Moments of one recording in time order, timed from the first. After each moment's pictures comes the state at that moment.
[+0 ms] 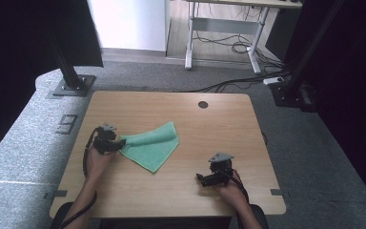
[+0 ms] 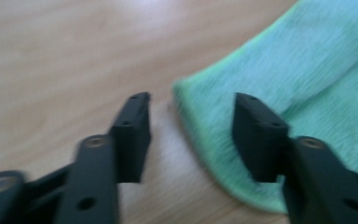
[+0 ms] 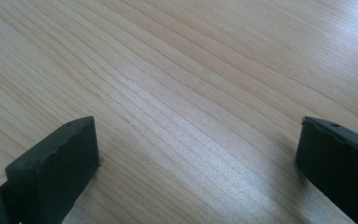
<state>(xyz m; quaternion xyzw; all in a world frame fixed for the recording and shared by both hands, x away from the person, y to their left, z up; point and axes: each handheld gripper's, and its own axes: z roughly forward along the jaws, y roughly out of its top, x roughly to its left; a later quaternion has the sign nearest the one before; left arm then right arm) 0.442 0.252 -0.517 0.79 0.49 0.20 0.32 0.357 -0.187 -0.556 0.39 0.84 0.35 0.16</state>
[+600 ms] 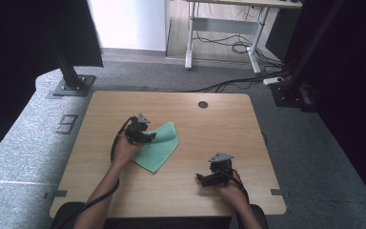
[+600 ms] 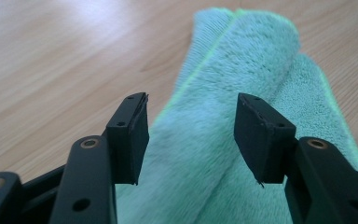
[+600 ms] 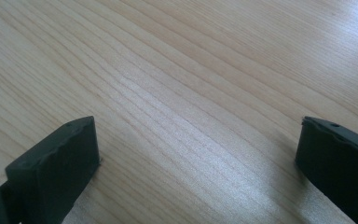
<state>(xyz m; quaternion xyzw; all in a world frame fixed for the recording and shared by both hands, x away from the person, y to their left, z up) 0.480 0.147 -0.510 0.86 0.37 0.17 0.31 0.357 -0.187 -0.556 0.39 0.84 0.35 0.16</state>
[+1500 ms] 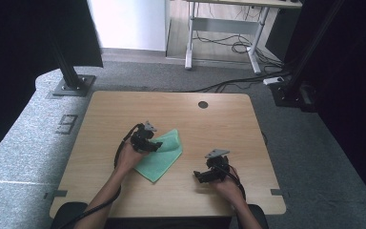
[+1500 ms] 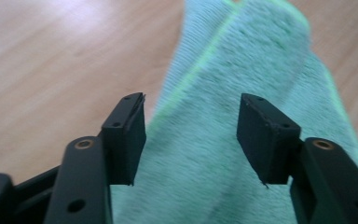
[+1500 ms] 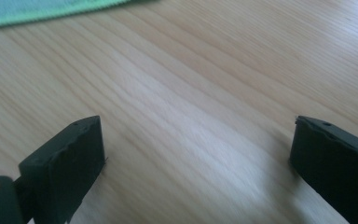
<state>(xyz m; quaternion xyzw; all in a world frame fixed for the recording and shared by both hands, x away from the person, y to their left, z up) 0.460 0.135 -0.512 0.87 0.35 0.15 0.31 0.370 -0.173 -0.549 0.39 0.84 0.34 0.14</state>
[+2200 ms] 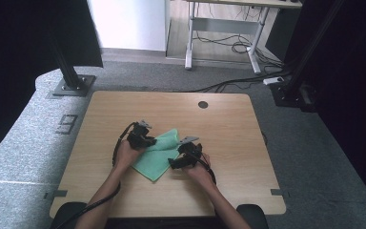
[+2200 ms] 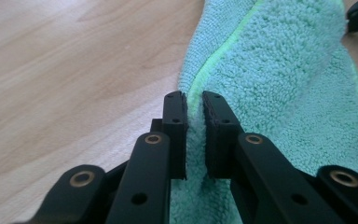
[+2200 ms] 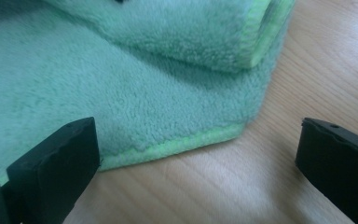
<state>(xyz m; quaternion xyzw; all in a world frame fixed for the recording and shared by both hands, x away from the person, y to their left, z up) 0.476 0.153 -0.527 0.86 0.38 0.09 0.32 0.420 -0.078 -0.552 0.39 0.84 0.34 0.15</state>
